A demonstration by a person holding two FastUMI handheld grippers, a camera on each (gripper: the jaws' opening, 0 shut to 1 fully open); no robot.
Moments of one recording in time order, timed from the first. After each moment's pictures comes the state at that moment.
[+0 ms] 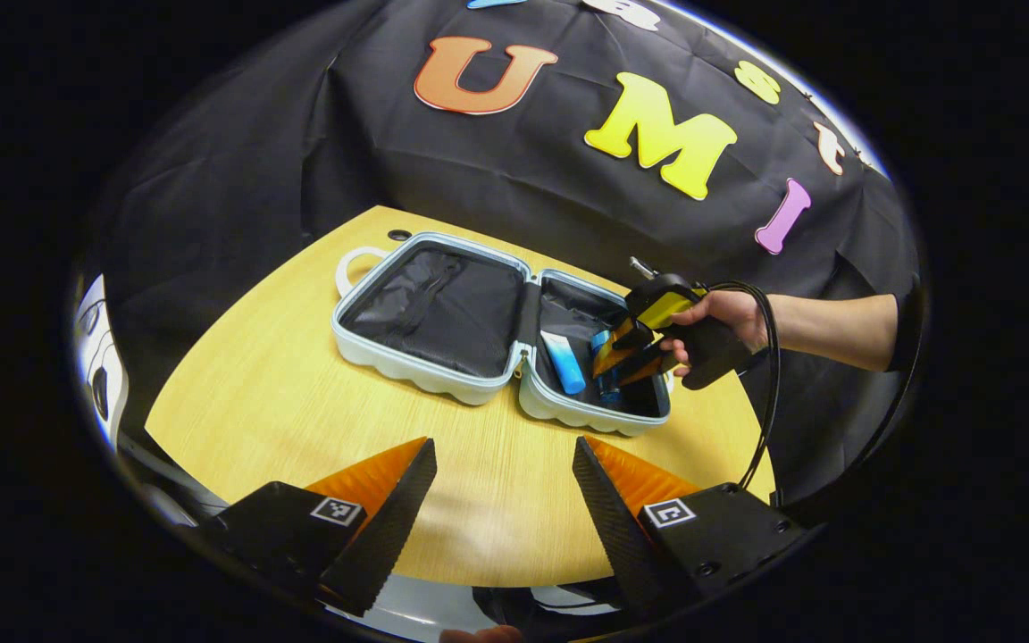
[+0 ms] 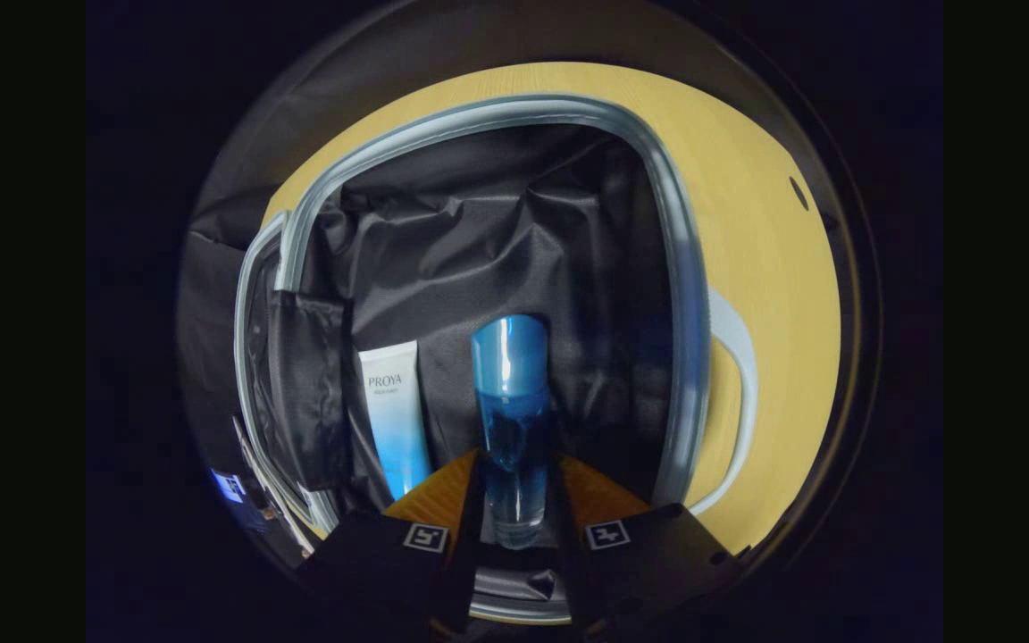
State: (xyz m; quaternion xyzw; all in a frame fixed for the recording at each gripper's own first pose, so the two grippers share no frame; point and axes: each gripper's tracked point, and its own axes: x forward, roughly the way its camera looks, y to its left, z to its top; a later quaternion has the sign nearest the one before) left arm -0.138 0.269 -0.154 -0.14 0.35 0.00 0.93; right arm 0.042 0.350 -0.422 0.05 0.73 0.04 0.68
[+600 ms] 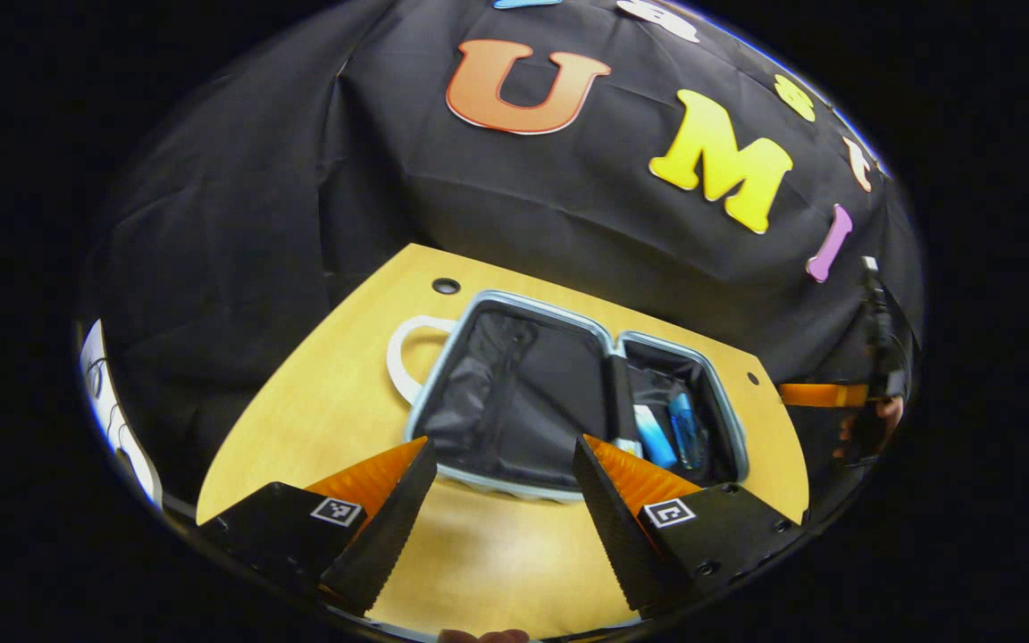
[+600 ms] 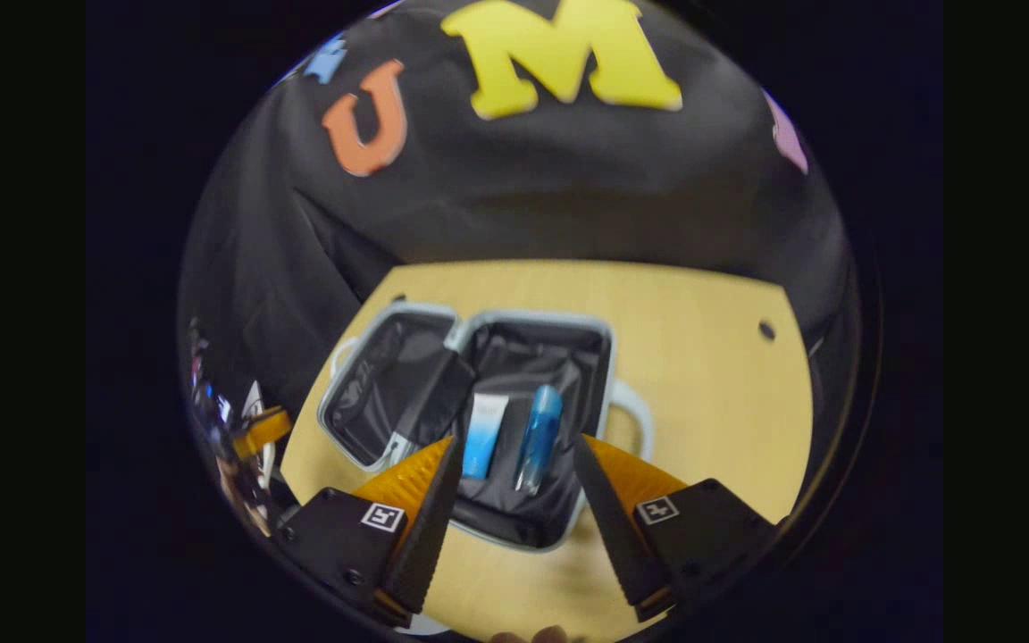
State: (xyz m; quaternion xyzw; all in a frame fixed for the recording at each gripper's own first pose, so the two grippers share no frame) left arm -0.018 0.412 -0.161 -0.13 0.33 0.04 0.94; right arm 0.030 0.310 -0.207 0.00 0.39 0.21 0.90
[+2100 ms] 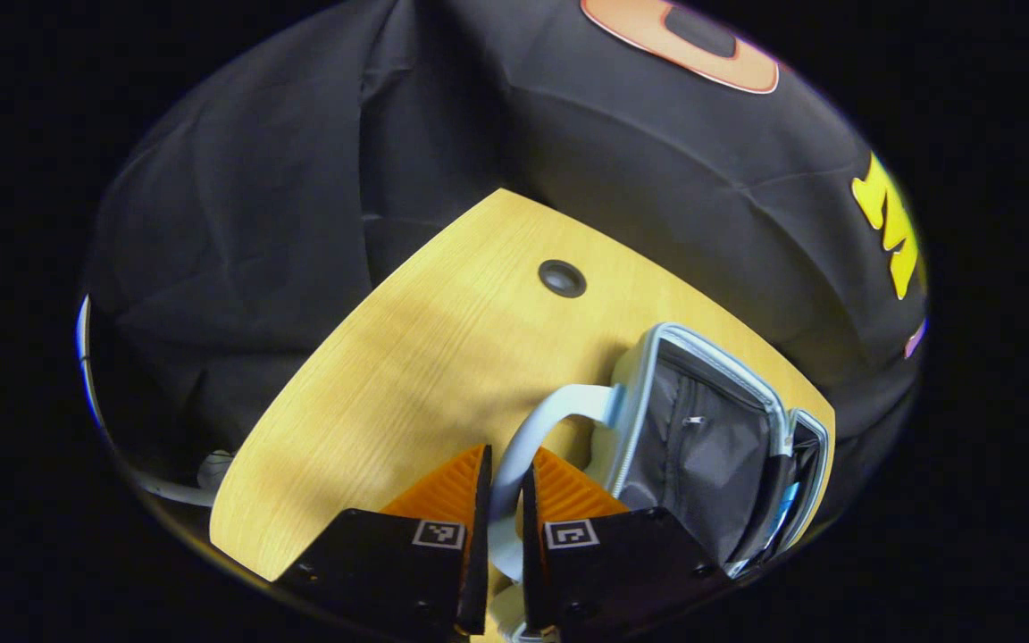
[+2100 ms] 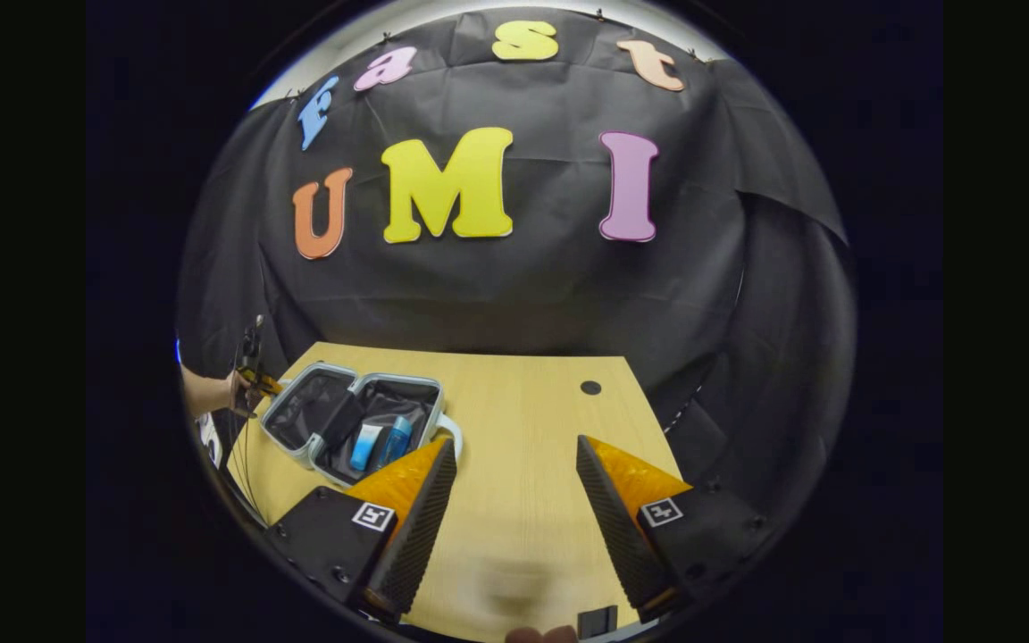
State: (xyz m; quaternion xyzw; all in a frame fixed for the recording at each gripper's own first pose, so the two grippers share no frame) left arm 0.137 0.513 -0.245 -0.17 0.42 0.13 0.88; right arm -0.061 0.109 -0.124 -0.01 0.27 0.03 0.96
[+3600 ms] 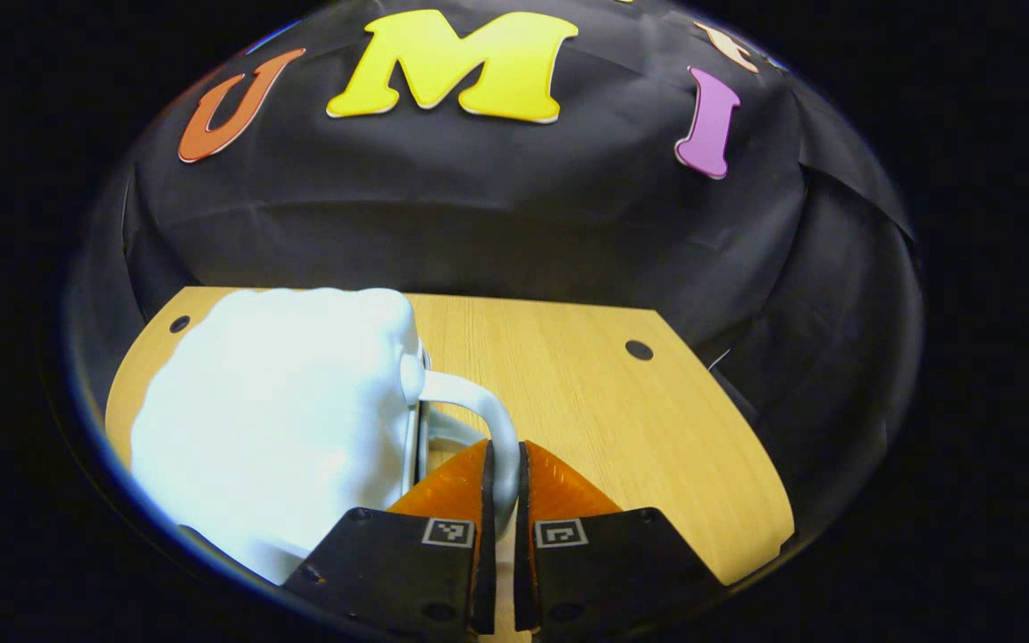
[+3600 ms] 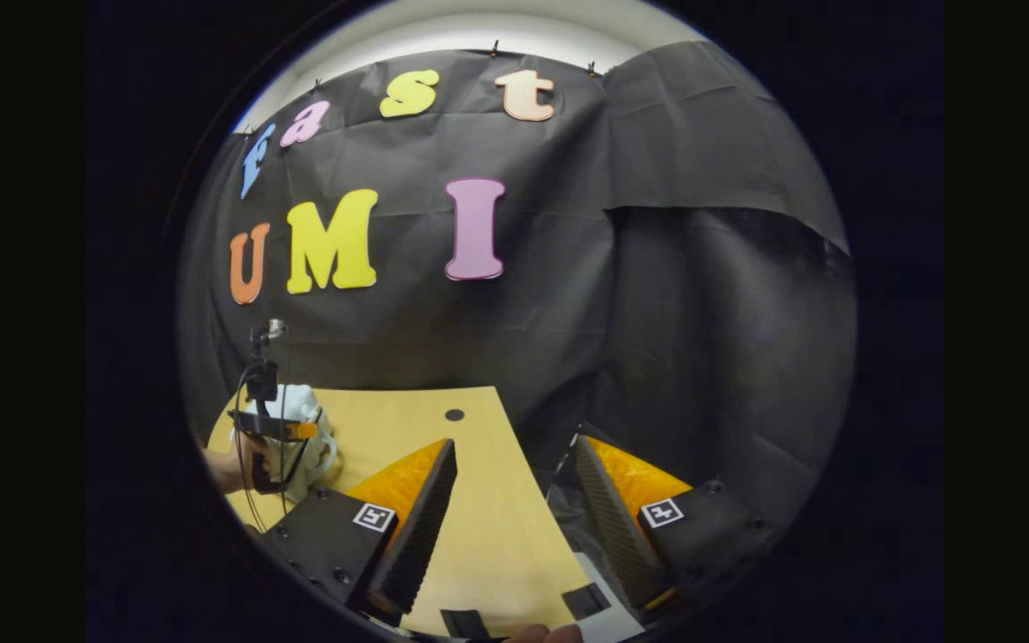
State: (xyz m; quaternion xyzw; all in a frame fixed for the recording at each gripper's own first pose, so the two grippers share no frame) left arm 0.139 -0.041 -0.244 -0.02 0.33 -0.09 0.94; right arm -0.130 -0.121 -0.073 -0.02 0.19 -0.13 0.97
